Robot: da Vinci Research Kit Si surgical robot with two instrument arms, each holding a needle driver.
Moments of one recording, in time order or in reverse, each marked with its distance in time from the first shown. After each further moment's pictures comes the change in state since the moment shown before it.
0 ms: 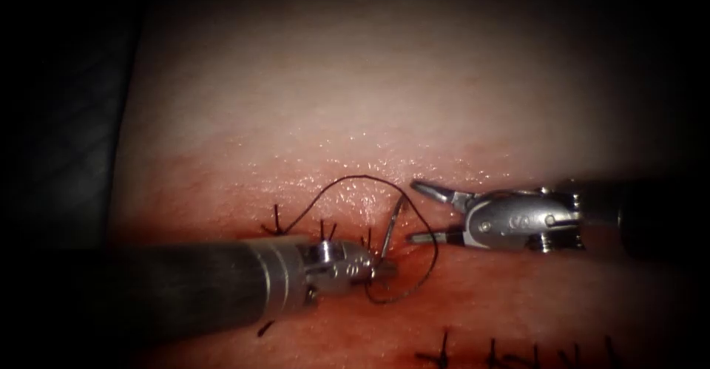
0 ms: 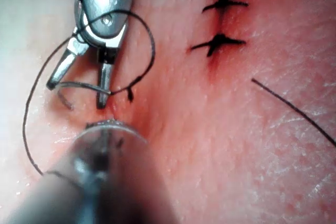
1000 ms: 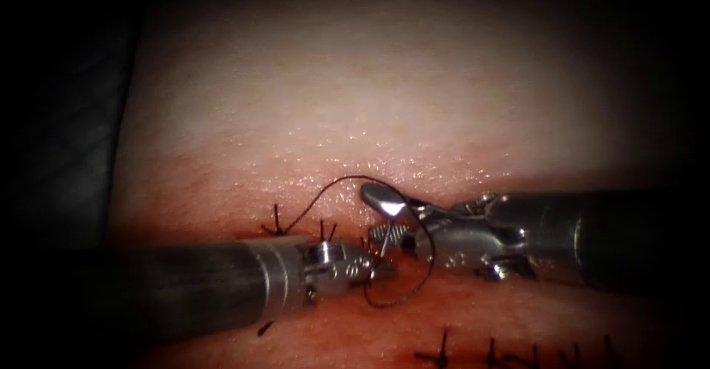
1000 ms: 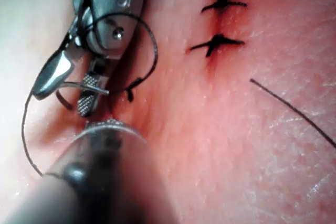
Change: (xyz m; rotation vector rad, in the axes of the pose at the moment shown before) right arm 0.007 -0.001 0.002 0.019 -0.106 -0.478; left arm 0.000 0.000 0.000 -0.001 -0.006 0.000
